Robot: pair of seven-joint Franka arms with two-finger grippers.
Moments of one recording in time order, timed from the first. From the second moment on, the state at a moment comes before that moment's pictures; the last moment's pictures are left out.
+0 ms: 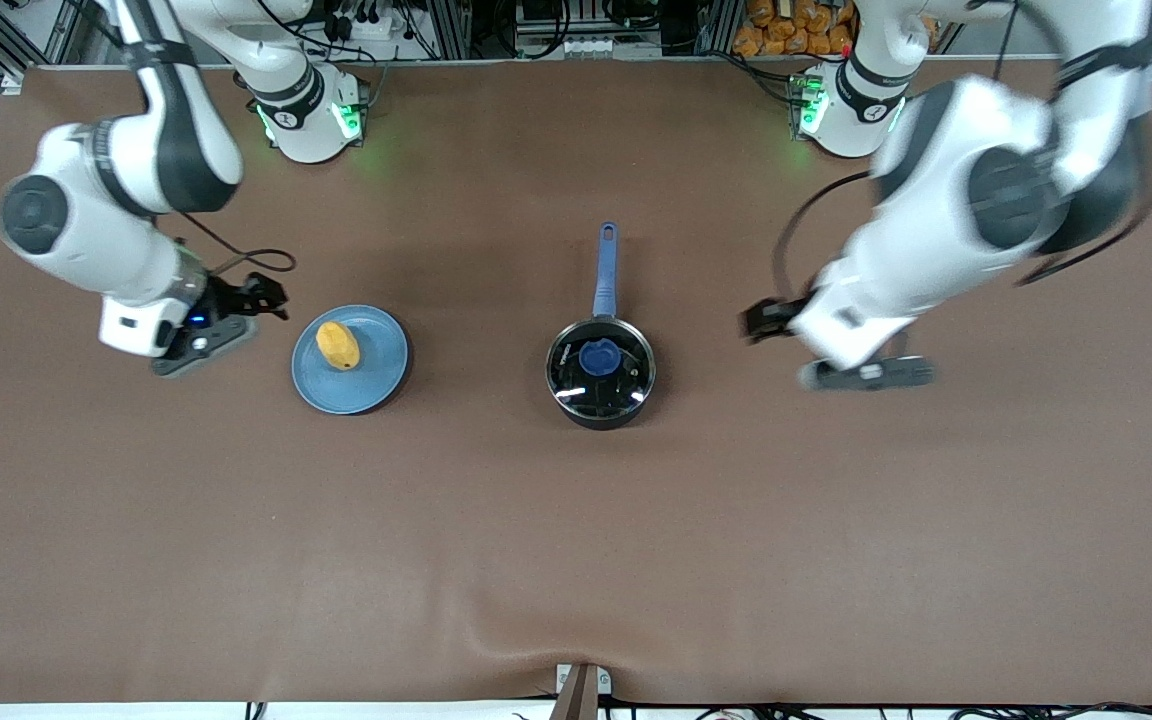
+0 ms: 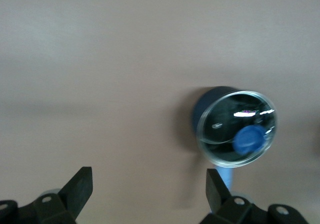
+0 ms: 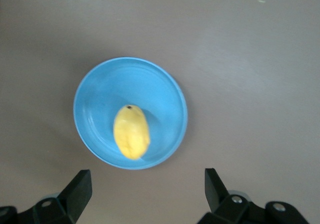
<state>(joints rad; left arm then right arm) -0.36 0.34 -0.13 -1.50 -0.13 1.82 -0.55 0.00 0.02 0.14 -2.22 0.08 2.18 -0.42</state>
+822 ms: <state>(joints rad) -0.61 0.65 -0.12 -1.41 -0.03 2.11 -1.04 0.02 0.18 0.19 -2.31 0.09 2.37 -0.32</state>
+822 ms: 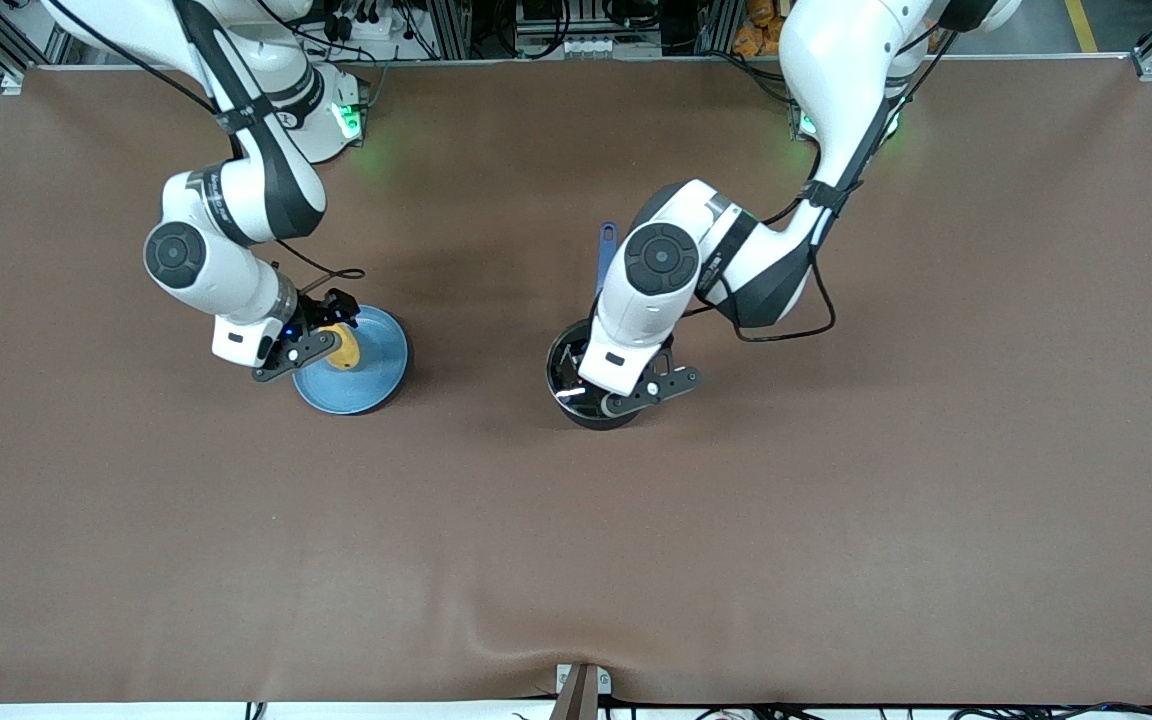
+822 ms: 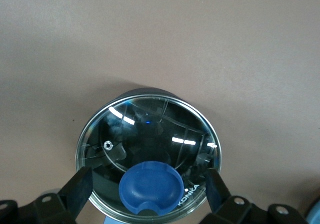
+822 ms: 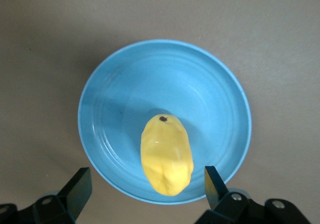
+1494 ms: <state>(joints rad) -0.65 0.70 -0.12 -1.41 -0.02 2.11 -1.12 0.02 0.26 0.19 -2.34 0.09 2.47 -0.30</state>
